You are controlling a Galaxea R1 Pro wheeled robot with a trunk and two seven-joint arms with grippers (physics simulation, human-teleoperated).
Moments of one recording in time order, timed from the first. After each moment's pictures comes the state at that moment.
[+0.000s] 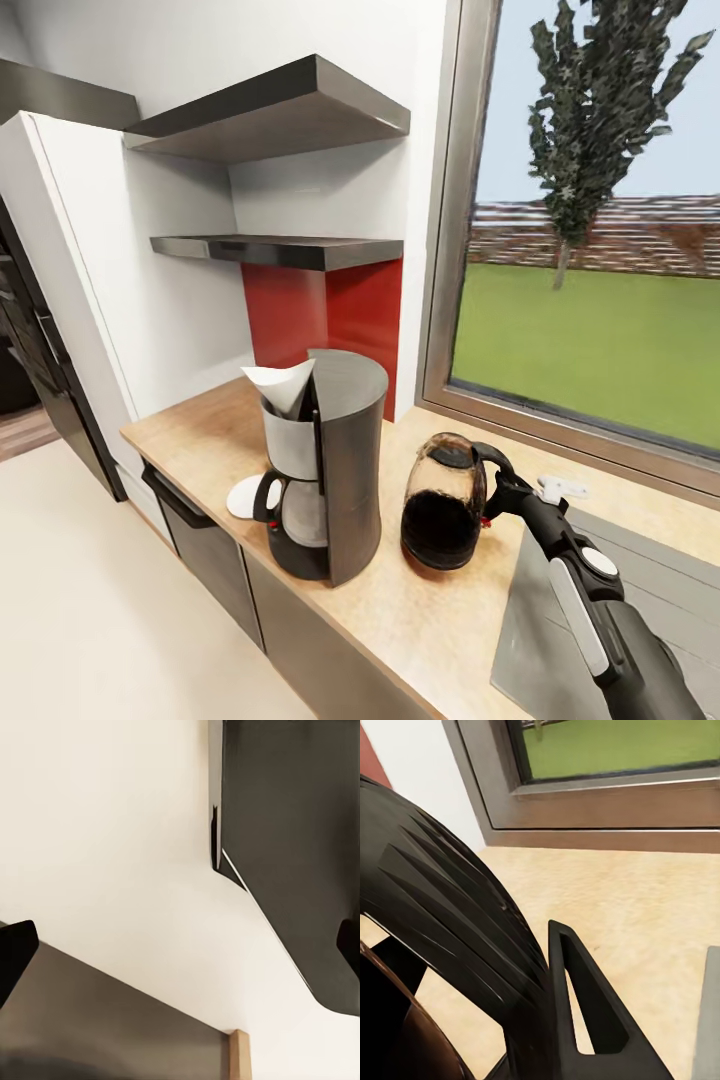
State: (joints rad) left arm -0.02 0.06 -0.26 0.00 0.22 0.08 0.07; right arm -0.37 -0.11 -0.08 -1.29 -0.31 0.20 -0.01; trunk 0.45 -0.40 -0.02
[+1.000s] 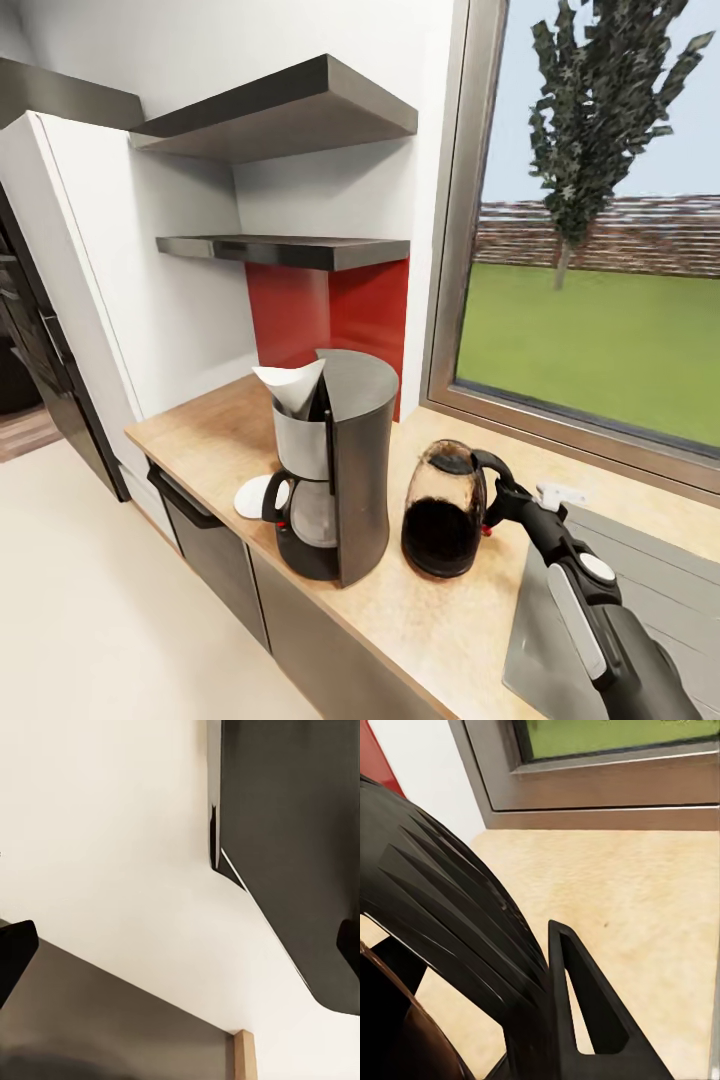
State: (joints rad) left arm -0.02 0.06 -0.26 0.00 0.22 0.08 0.07; right arm -0.37 -0.11 -0.08 -1.24 -0.31 0.18 -0.01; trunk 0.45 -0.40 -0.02
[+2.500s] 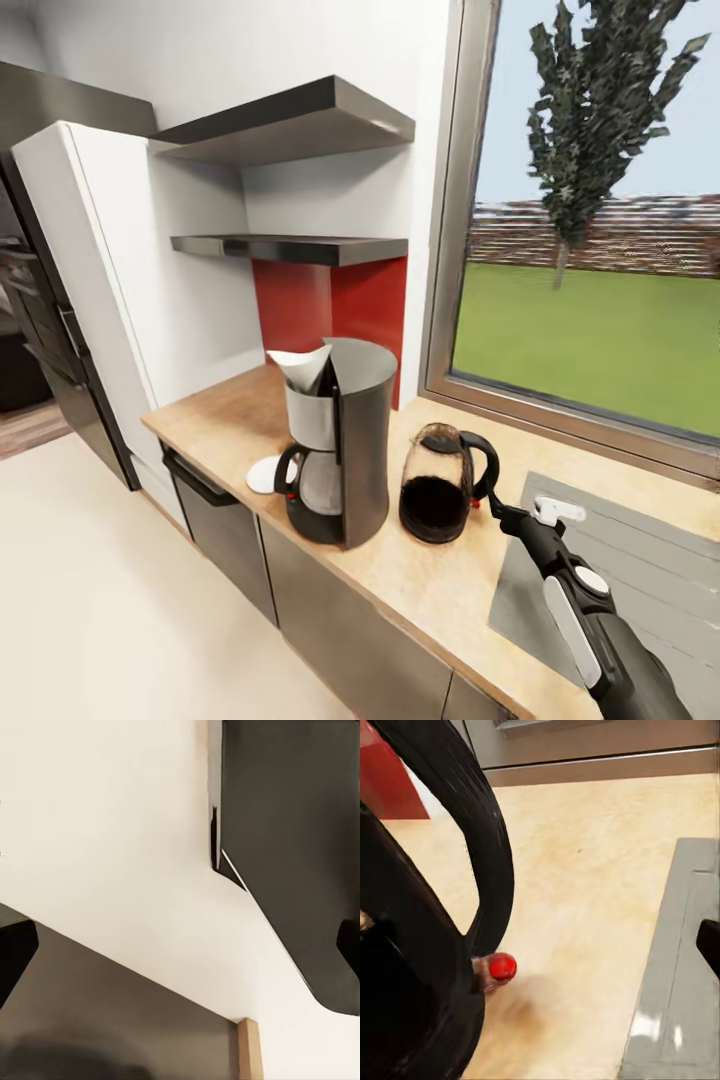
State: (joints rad) left arm -0.02 0.06 -0.27 0.00 0.22 0.08 0.07; right arm -0.37 -0.11 -0.08 -1.13 -0.31 0.12 -0.01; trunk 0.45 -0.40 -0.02
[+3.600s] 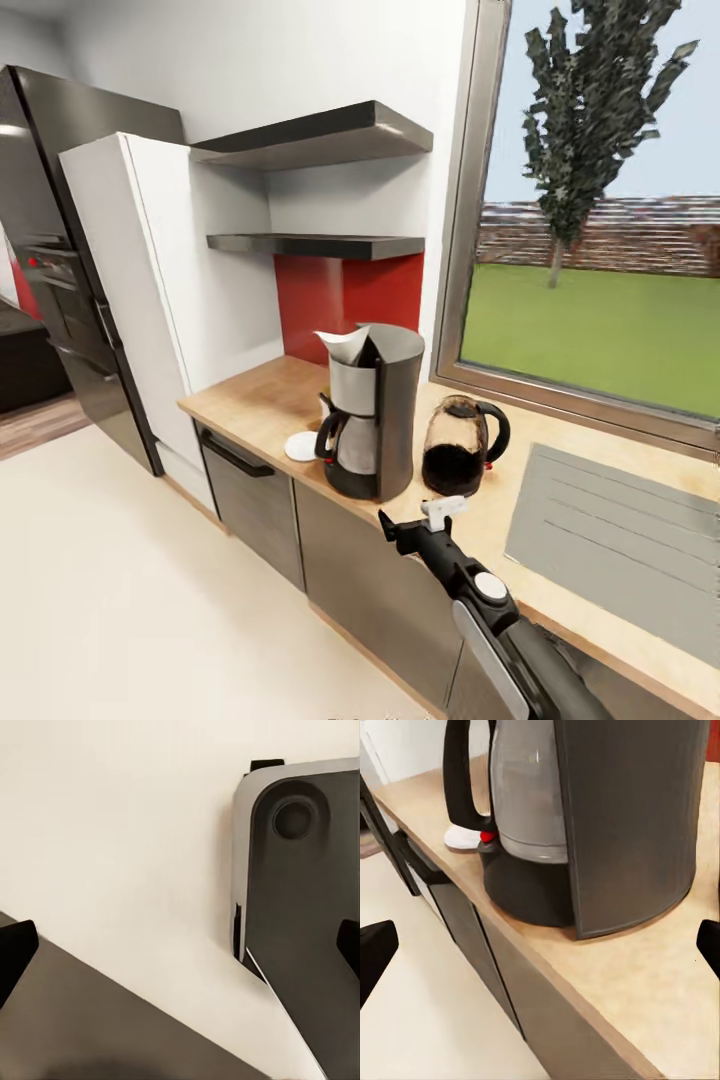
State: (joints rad) left arm -0.10 0.10 -0.26 0.00 0.22 -0.01 0.07; right arm -0.37 -0.05 0.42 -1.22 -0.32 0.13 -0.01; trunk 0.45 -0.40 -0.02
